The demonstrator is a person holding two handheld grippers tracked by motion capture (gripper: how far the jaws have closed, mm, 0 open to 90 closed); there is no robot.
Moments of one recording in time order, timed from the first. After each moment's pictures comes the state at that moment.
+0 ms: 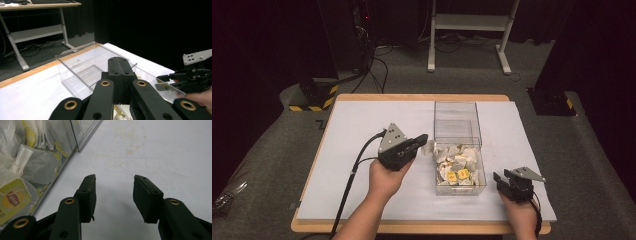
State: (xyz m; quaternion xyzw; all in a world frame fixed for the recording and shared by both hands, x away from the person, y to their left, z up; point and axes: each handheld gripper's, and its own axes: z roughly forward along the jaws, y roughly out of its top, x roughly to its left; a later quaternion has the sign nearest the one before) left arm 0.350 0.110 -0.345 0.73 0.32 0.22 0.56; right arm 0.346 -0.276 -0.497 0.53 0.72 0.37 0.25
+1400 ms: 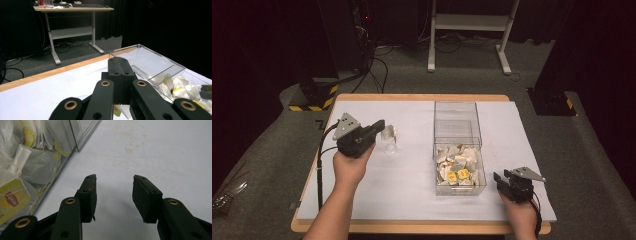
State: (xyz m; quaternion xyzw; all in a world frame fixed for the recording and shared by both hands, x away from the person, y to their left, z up) left arm 0.373 0.208 -0.346 0.68 0.39 0.27 0.55; right arm 0.346 -0.276 -0.498 0.53 0.72 0.37 0.25
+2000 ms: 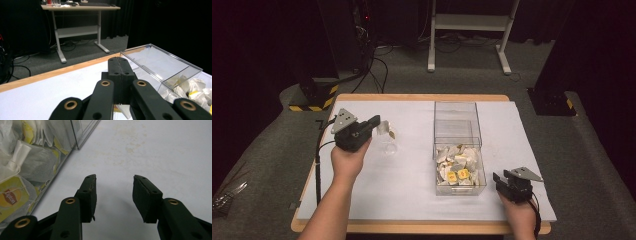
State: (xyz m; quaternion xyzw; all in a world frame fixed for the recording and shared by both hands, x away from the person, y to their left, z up) left arm 0.391 0.219 -0.353 0.68 0.41 0.28 0.54; right arm 0.346 -0.273 -0.499 0.53 0.72 0.36 0.26
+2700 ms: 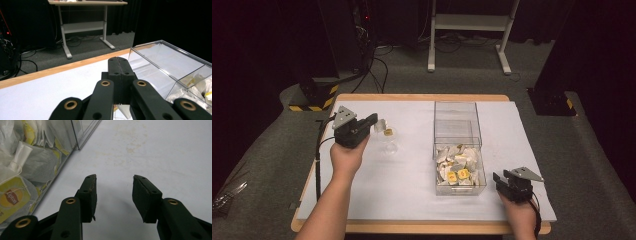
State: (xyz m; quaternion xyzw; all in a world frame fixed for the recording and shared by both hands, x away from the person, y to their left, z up) left arm 0.406 0.226 -0.361 0.68 0.43 0.29 0.52; right arm 0.346 -0.274 -0.498 0.53 0.72 0.36 0.25
